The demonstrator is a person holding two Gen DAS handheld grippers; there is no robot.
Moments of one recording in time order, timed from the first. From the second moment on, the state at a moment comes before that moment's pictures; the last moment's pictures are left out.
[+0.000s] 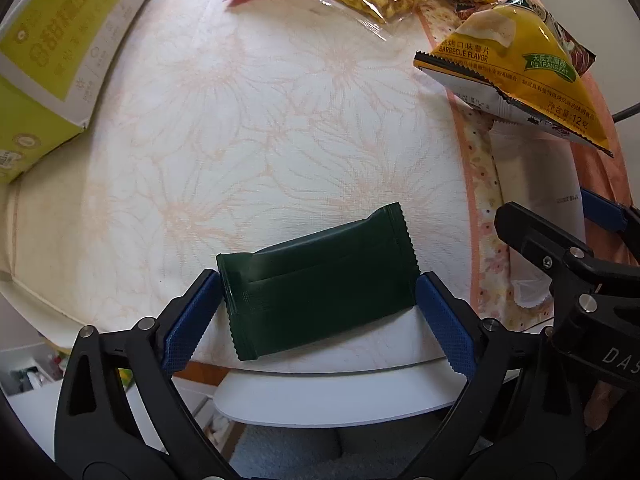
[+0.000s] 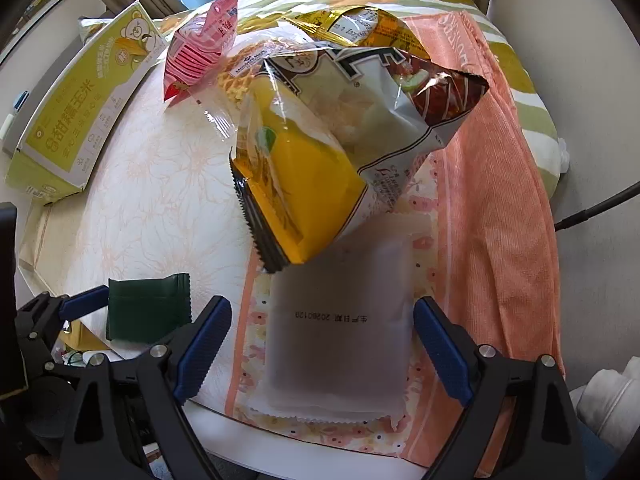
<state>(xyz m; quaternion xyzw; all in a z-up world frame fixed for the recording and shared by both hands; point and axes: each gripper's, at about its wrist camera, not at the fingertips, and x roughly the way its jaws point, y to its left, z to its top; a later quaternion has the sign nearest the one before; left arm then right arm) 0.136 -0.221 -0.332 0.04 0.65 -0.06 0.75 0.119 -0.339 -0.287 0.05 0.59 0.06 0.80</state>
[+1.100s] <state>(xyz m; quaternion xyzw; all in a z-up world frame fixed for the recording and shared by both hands) 0.117 -0.162 -0.294 0.01 0.62 -0.13 0.78 0.125 -0.298 -0.300 -0.01 0.58 0.03 0.81</state>
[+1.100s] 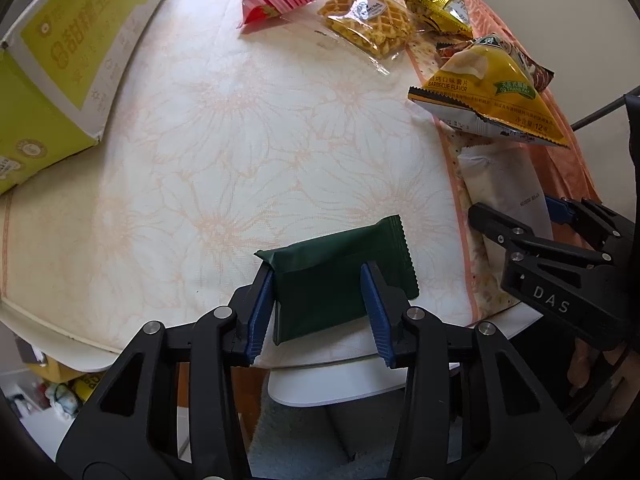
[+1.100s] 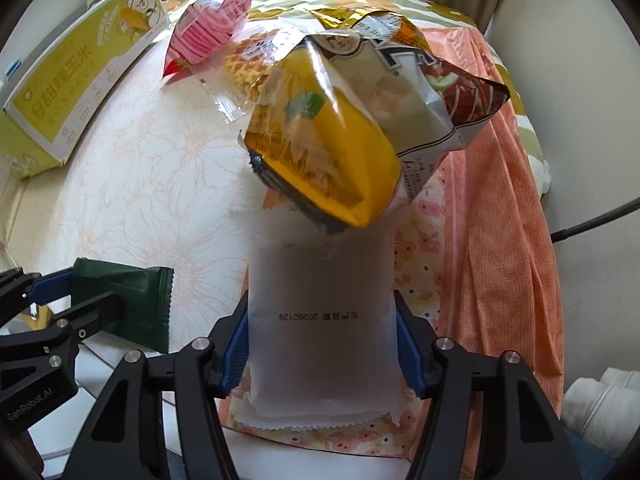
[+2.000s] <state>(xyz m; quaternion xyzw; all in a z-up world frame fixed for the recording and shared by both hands) 0.126 -0.202 -0.255 0.28 0.54 -0.39 0.69 0.080 -0.322 -0.251 0.08 0.55 0.00 0.83</state>
